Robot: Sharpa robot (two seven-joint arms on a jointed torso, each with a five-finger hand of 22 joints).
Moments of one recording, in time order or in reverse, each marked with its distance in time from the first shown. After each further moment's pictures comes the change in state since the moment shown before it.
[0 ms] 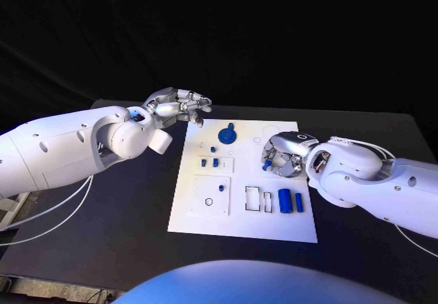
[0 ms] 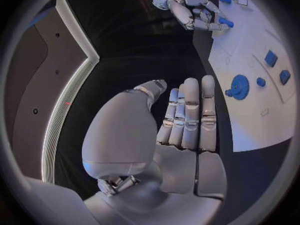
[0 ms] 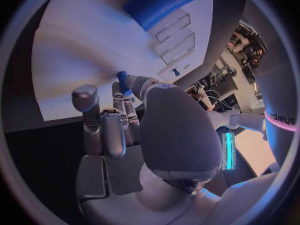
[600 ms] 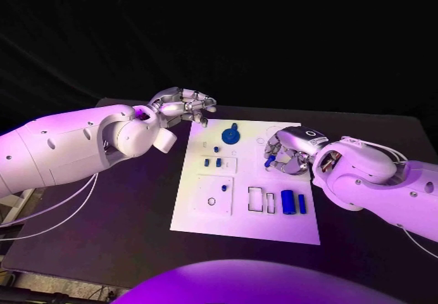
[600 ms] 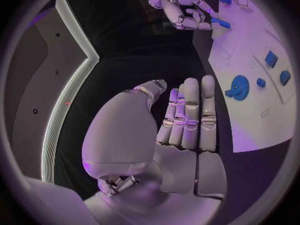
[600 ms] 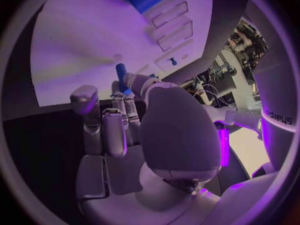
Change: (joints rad) left arm 0.000 0.005 0.000 -0.005 0.000 0.003 -0.004; left_hand 0.000 0.000 0.000 0.000 0.000 0.000 0.000 0.000 0.001 0.000 0.000 0.000 0.000 0.000 0.000 0.000 0.000 0.000 0.000 0.000 0.000 -0.001; right arm 0.016 -0.033 0.007 0.060 -0.024 -0.082 0.004; right_hand -0.018 0.017 0.026 -0.040 -0.001 0.031 -0.018 0.048 0.029 0.026 0.009 0.009 0.023 0.000 -0.018 0.003 0.010 -0.007 0.005 -0.013 0.015 0.021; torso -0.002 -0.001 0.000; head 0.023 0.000
